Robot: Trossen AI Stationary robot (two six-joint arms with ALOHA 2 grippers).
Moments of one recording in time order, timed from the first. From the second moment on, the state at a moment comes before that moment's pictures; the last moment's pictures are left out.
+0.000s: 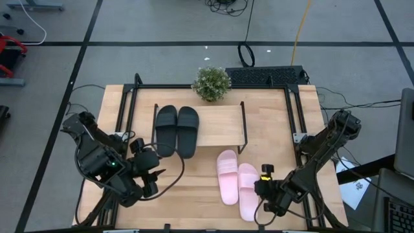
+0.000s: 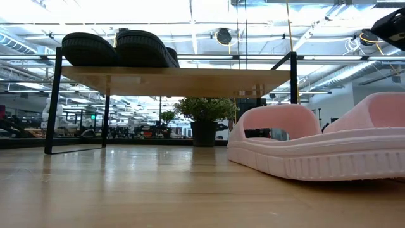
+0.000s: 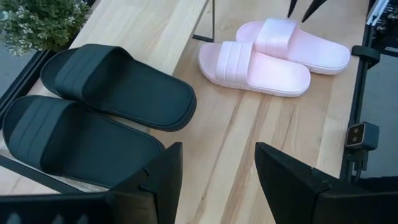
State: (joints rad) left arm -0.76 1.60 1.92 -1.57 -0.61 -1.05; right arm 0.86 1.53 0.97 -0.70 0.44 0.80
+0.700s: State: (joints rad) left arm -0.75 1.60 1.92 -1.57 -0.61 -1.03; right arm 0.82 1.55 0.97 -0.66 0.39 0.80
